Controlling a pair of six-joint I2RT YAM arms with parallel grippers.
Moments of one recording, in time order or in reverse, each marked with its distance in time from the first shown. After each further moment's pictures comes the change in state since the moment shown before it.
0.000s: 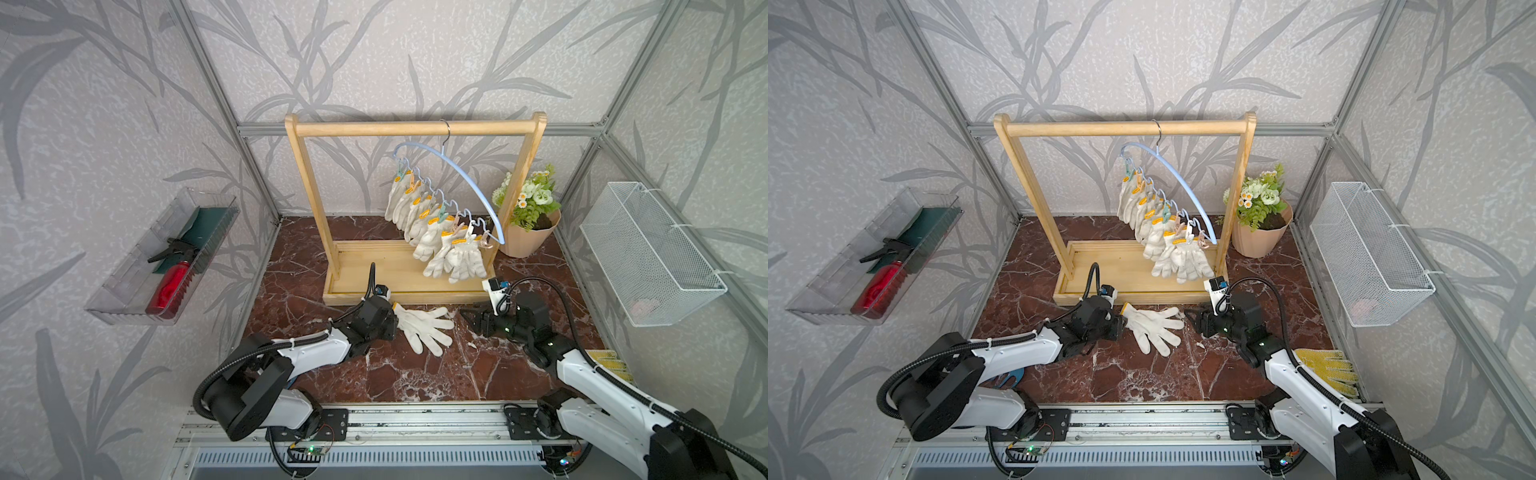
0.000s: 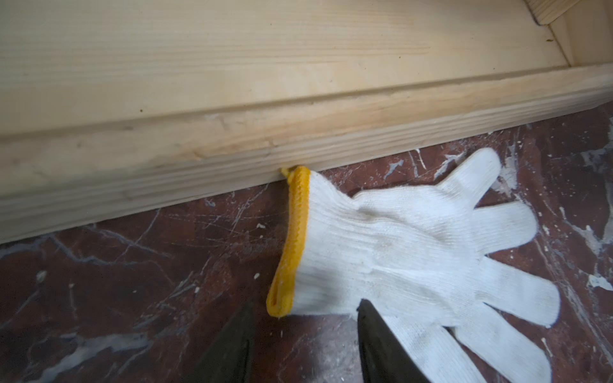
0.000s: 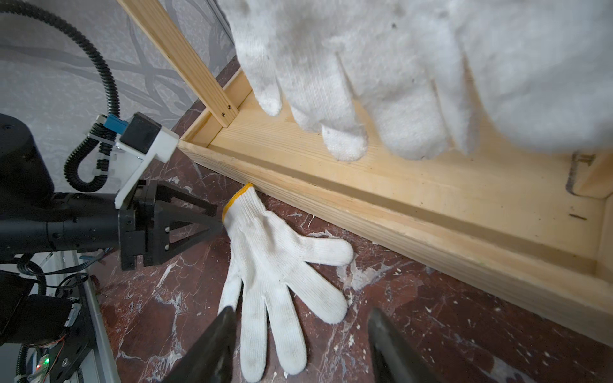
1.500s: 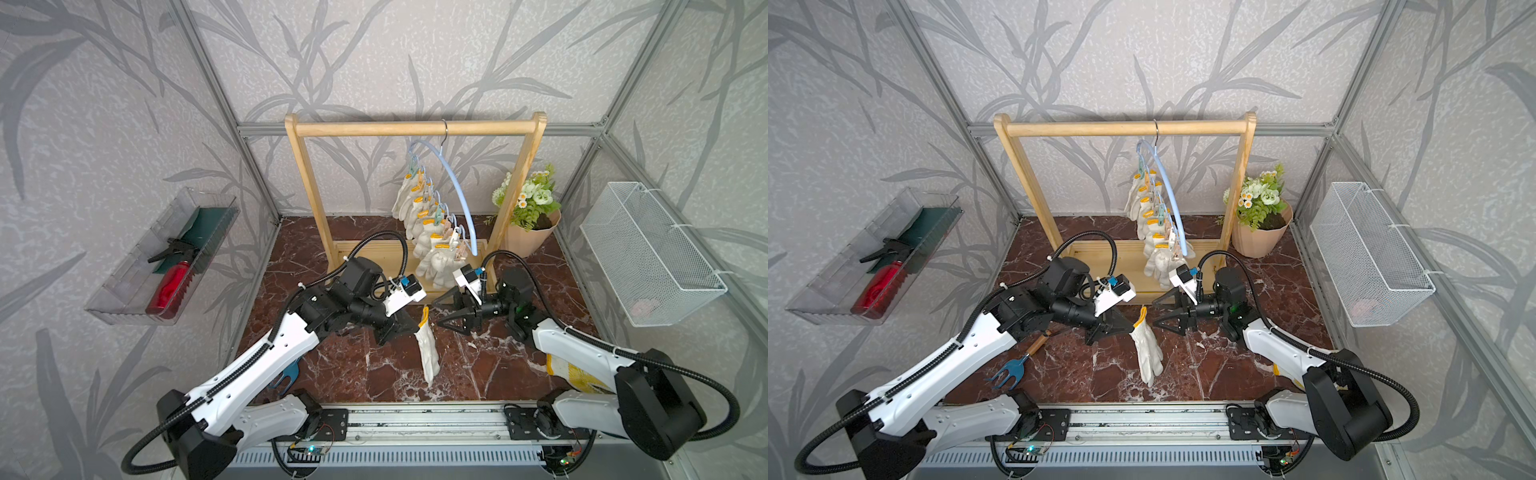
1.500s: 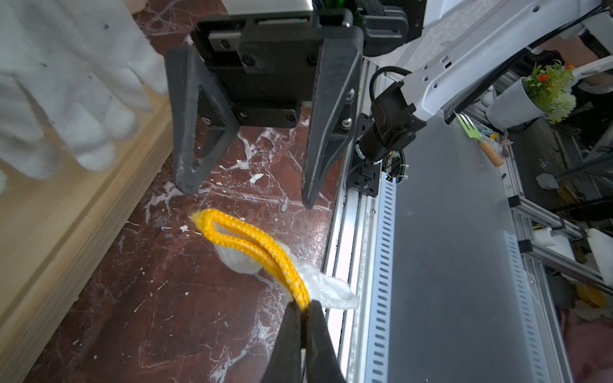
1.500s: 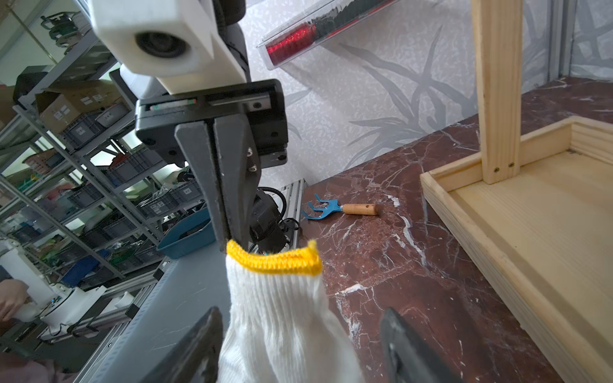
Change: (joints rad) left arm -0.006 -0.266 0.644 -0.942 0.805 0.708; right arm 0.068 0.323 0.215 0.447 -0.817 0.023
